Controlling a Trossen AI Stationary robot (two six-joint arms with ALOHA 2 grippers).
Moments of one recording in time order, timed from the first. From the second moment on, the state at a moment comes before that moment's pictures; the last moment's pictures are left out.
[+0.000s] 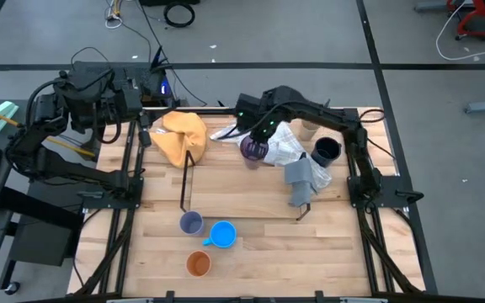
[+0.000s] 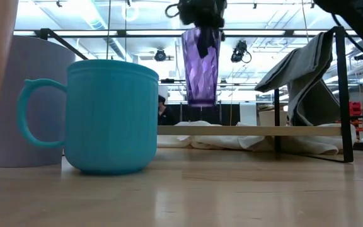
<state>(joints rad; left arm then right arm) 0.17 1.09 1.78 -0.92 -0.24 0.38 -0.25 2.06 2.36 -1.57 0.06 0.10</state>
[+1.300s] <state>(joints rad) 0.17 1.09 1.78 -0.93 -0.24 0.35 -0.21 1.70 1.65 -1.29 0.02 0.40</state>
